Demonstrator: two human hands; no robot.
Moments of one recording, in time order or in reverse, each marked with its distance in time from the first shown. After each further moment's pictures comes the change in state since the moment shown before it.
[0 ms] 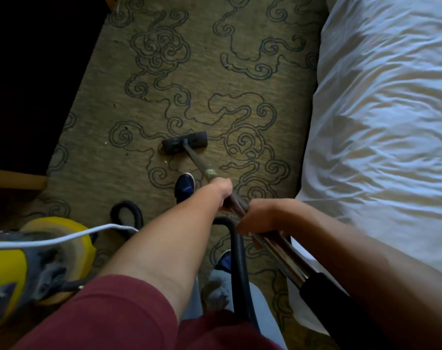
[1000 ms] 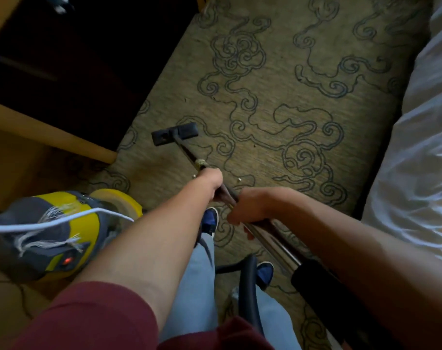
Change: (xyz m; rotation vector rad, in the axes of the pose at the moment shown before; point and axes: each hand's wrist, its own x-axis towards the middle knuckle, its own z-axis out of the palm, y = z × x) left_hand -0.031 -0.031 -0.222 -0.243 0.277 0.047; right_hand 0.001 -0.204 0.018 -0.234 0.008 -0.303
